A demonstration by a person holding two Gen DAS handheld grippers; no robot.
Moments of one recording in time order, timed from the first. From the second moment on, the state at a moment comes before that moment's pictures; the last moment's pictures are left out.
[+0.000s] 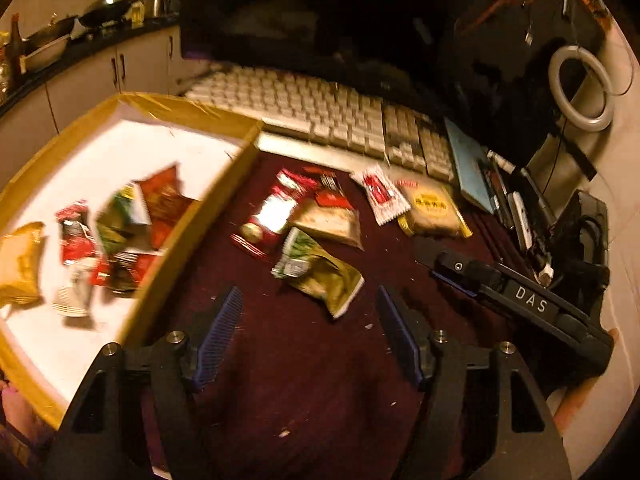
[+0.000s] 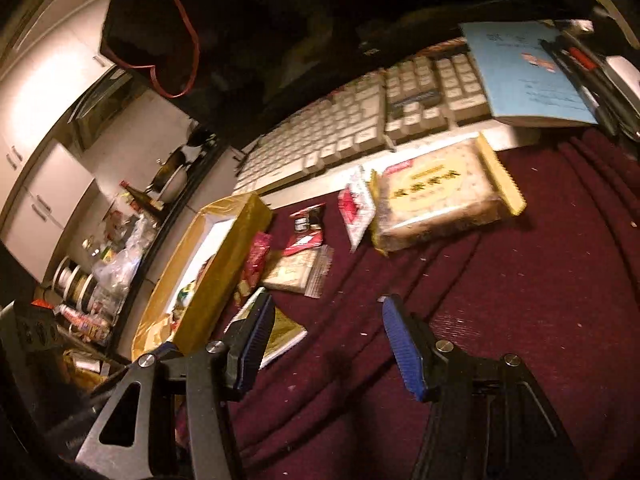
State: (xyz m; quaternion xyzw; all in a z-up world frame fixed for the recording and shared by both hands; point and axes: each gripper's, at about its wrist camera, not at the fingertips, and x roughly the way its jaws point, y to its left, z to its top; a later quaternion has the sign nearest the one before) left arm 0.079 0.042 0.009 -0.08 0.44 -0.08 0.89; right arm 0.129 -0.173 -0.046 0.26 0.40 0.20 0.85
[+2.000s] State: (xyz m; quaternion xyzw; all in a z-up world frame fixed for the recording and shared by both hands) left arm 0.073 0.075 -0.029 -0.19 0.40 -0.10 0.89; right arm 0.152 -0.103 0.009 0.06 0.38 0.22 0.90
